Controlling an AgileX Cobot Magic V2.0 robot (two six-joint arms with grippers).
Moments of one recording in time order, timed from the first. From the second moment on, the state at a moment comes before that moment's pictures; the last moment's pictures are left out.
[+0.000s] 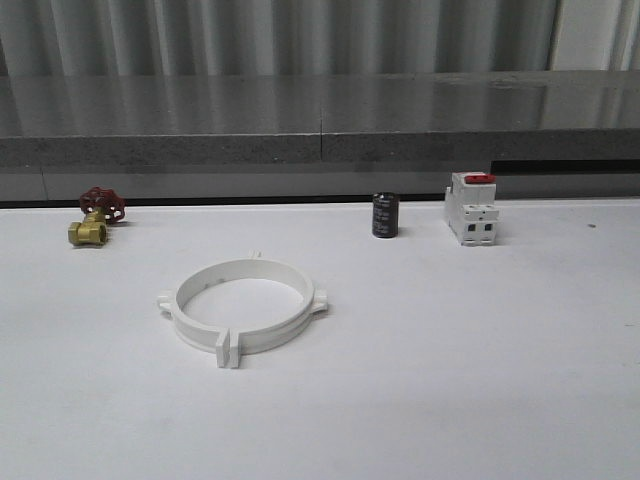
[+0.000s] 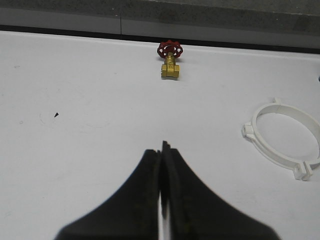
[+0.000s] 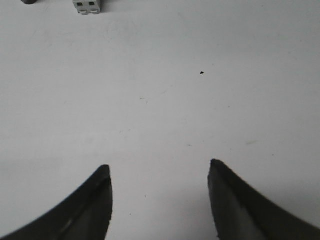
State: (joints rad) left arm -0.12 0.35 -0.43 0.09 0.61 -0.24; right arm 0.15 0.79 -0.76 -0.18 0.88 0.29
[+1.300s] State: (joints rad) left arm -0.12 0.35 -0.43 0.09 0.61 -0.24; right arm 0.15 0.49 -0.44 -0.17 0.48 0.24
